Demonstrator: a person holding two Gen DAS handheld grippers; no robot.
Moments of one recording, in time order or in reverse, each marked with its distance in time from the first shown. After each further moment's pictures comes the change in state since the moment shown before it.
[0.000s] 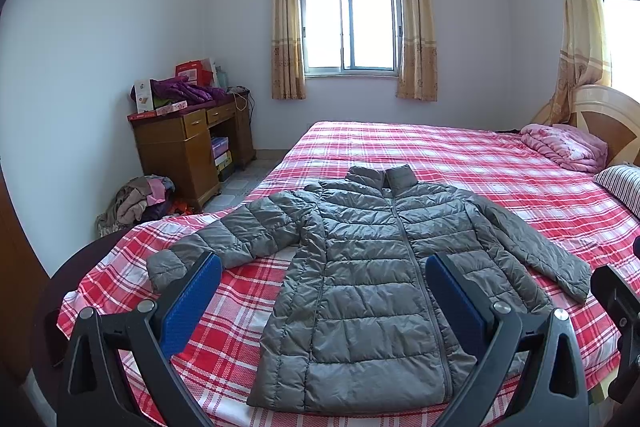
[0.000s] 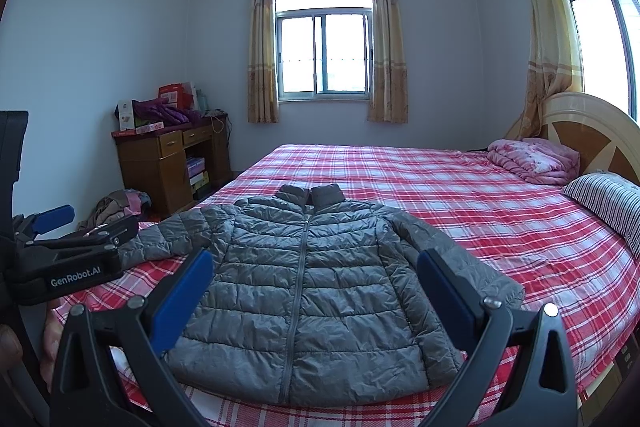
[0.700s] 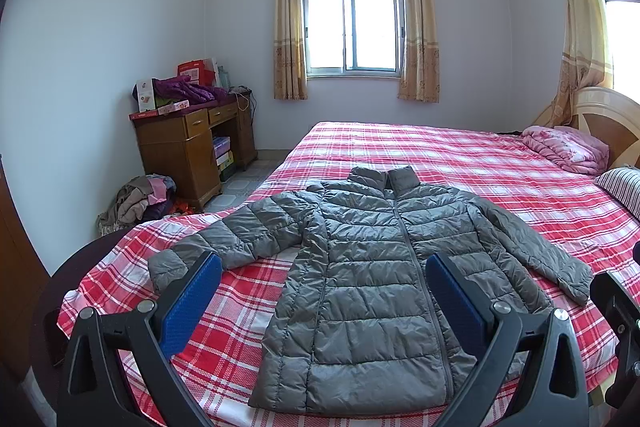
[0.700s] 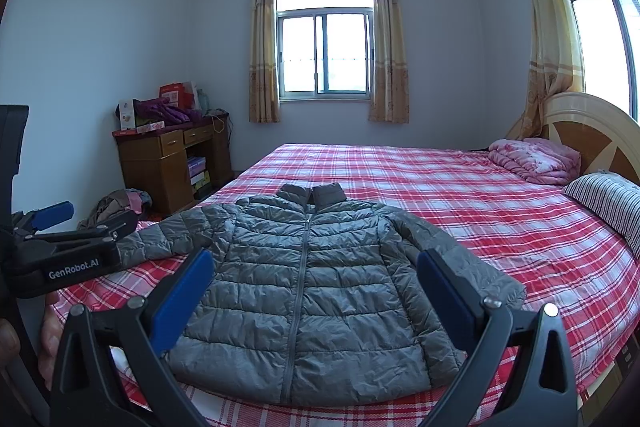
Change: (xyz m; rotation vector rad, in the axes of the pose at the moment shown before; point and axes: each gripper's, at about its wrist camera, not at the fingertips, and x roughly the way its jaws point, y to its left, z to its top) left arm 0.001 0.002 0.000 -0.003 0.000 0.001; right arm 0.001 0.001 0.000 0.000 0.002 0.002
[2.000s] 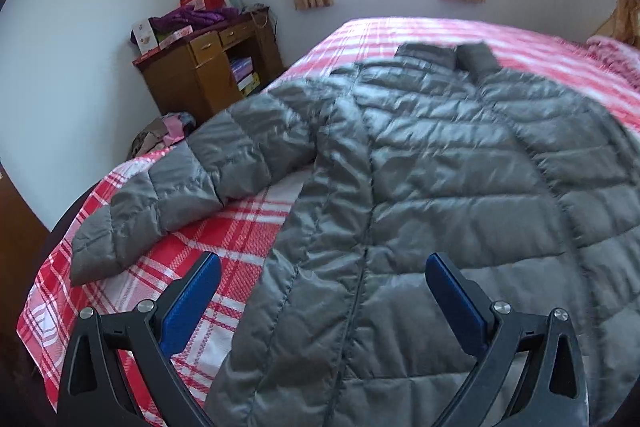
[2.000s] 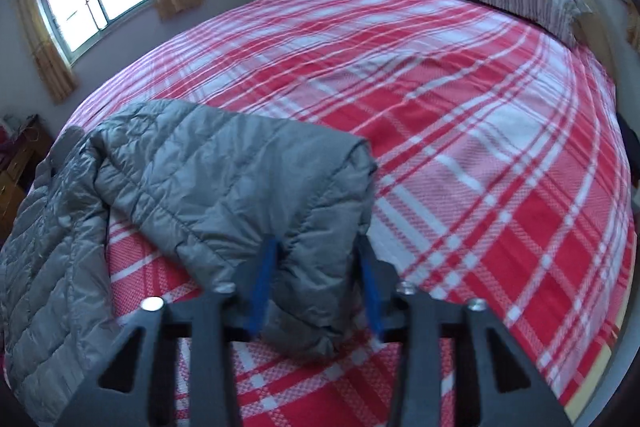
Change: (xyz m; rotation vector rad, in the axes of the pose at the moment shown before) left arm 0.269 -0.007 -0.074 0.088 0.338 0.198; right arm 0.177 -0.314 -0.133 0.513 0.457 -0.461
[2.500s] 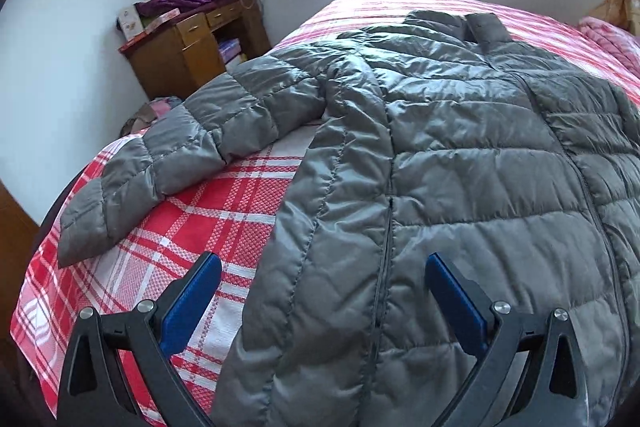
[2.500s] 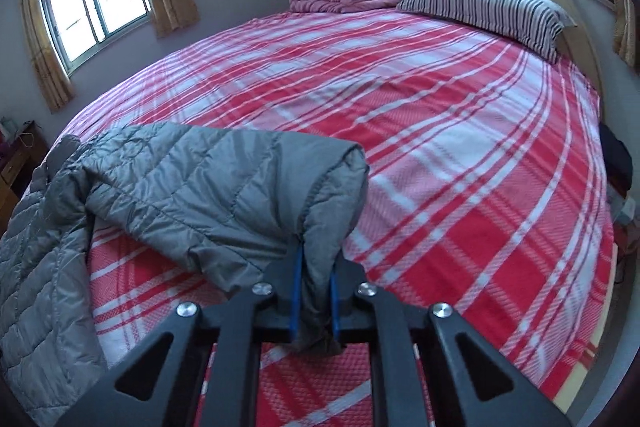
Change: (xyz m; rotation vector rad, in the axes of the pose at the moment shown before) left arm 0.015 0.026 -0.021 0.046 0.064 -0.055; right arm -0.020 -0.033 0.000 0.010 -0.087 -0.037
